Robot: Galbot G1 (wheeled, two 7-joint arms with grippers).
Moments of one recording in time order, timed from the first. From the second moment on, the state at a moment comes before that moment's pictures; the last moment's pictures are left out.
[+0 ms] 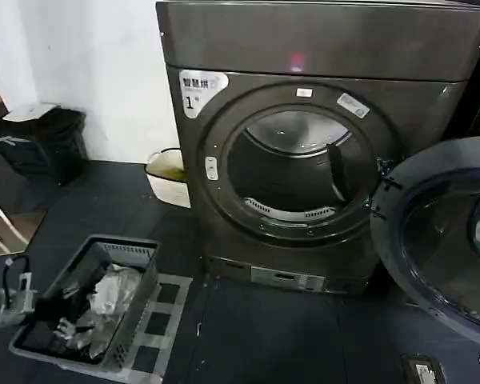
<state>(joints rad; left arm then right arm) 0.49 -0.08 0.52 -1.56 -0.31 -0.14 0.66 -1.60 0.90 2.17 1.61 0.39 -0.28 -0.18</state>
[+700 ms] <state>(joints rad) 0.49 -0.08 0.52 -1.49 -0.20 -0.08 0.66 -1.60 0.91 2.17 1.62 0.39 -0.26 -0.19</state>
